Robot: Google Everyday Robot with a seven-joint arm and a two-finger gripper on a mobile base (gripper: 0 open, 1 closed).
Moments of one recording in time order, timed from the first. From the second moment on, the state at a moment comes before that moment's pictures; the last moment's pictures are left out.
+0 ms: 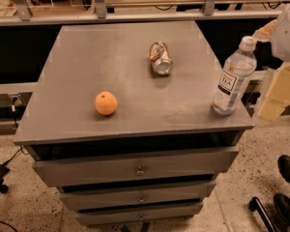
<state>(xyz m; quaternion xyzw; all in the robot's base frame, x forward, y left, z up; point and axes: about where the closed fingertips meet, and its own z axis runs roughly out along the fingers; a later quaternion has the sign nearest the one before) 0.438 -0.216 0.978 -0.60 0.78 -0.04 0.16</state>
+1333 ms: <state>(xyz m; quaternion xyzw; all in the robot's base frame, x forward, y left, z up) 0.448 -0.227 0.992 -0.58 0.79 -0.07 0.20</state>
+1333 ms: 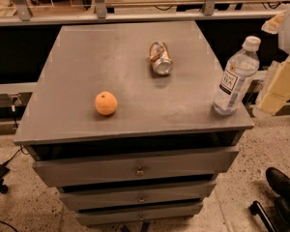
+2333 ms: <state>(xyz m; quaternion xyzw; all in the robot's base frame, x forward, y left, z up) 0.493 -0.214 0.976 -0.56 0.79 0.07 0.24</state>
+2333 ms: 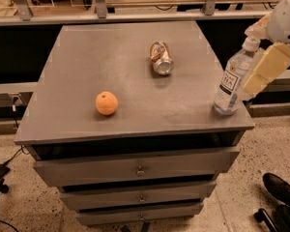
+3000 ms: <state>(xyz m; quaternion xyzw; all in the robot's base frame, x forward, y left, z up) 0.496 -0.205 0.965 -0.57 0.77 0.10 0.26</state>
